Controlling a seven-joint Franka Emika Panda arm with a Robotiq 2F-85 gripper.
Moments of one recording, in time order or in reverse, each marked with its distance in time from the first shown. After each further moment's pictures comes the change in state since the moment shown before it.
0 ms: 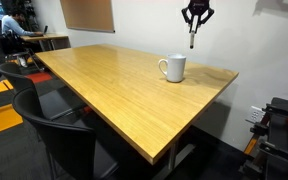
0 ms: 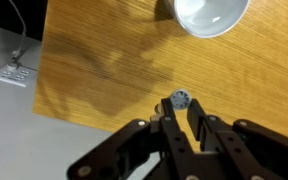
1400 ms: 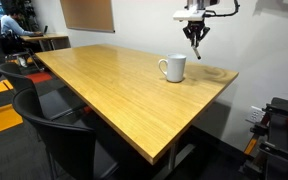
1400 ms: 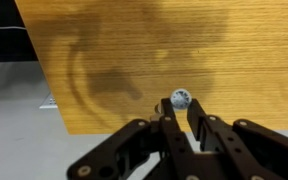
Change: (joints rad) arm 0.007 0.278 -0.089 0.192 -0.054 -0.040 0.400
